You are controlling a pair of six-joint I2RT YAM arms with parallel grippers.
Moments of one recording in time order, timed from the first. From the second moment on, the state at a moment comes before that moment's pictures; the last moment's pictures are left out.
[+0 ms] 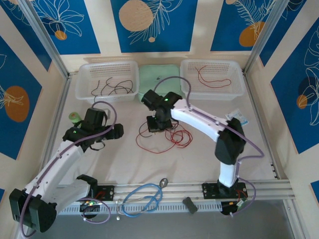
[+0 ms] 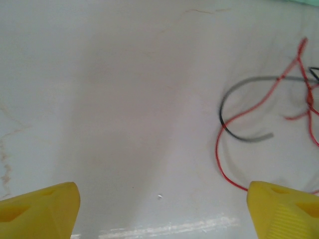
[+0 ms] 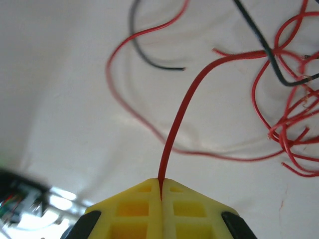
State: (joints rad) left arm -0.40 0.97 0.83 -0.78 0.02 -0.39; right arm 0.86 1.81 1.69 -1.19 -0.13 0.63
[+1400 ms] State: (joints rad) left arm -0.83 1.23 0.72 0.22 0.16 0.17; right arm 0.65 1.41 1.51 -1.17 -0.69 0.45
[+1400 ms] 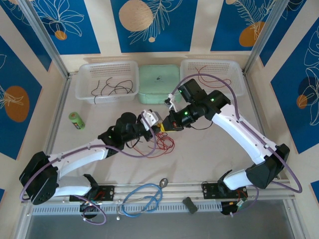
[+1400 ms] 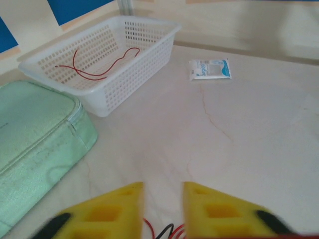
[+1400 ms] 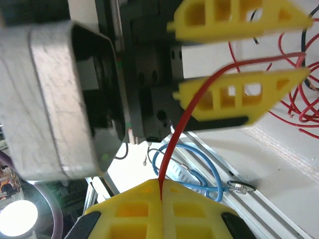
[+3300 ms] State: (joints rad) left arm -0.85 1.04 1.05 -0.05 0.07 0.05; right arm 0.65 1.69 1.01 -0.38 -0.70 1.17
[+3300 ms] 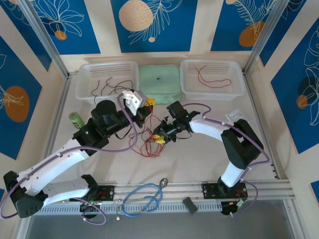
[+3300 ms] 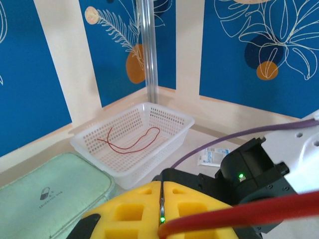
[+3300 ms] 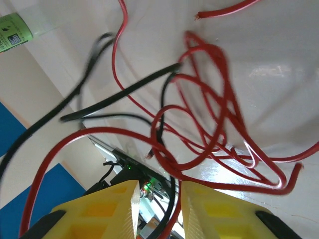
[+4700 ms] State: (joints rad) left arm -0.85 1.04 1.12 -0.07 -0.09 0.11; right arm 0.68 1.37 0.93 -0.59 -0.32 0.62
